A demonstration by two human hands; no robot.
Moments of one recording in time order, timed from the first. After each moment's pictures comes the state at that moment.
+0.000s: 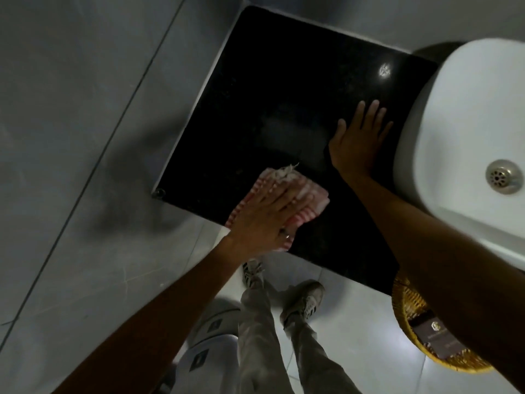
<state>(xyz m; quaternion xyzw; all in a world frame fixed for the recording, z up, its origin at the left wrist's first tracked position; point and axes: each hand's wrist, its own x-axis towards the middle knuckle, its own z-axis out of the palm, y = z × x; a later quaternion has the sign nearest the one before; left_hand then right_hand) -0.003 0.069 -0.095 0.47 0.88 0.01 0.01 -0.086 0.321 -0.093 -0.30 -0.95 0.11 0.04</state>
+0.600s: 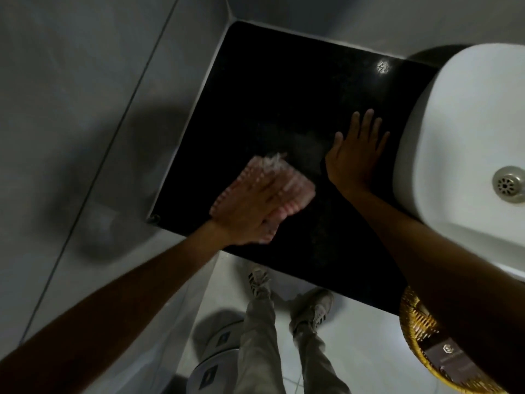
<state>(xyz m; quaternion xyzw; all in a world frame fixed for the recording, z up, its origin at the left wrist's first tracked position) -0.040 0.030 -0.079 0.52 0.85 -0.02 0.00 -0.055 0.292 -0.094 -0.29 -0.95 0.11 0.05</state>
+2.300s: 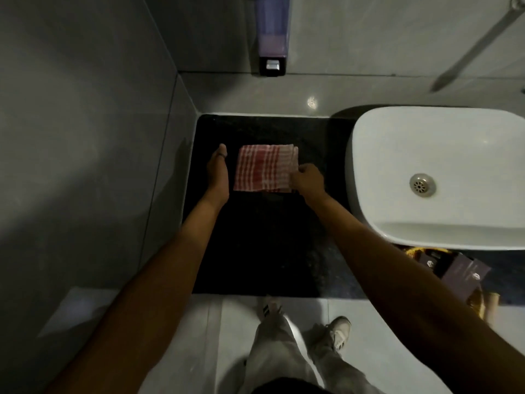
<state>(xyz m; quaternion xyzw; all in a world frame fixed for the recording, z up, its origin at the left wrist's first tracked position) -0.213 0.094 0.020 -0.15 0.71 0.63 0.28 -0.090 0.268 -0.001 -0.44 -0.73 0.51 -0.06</state>
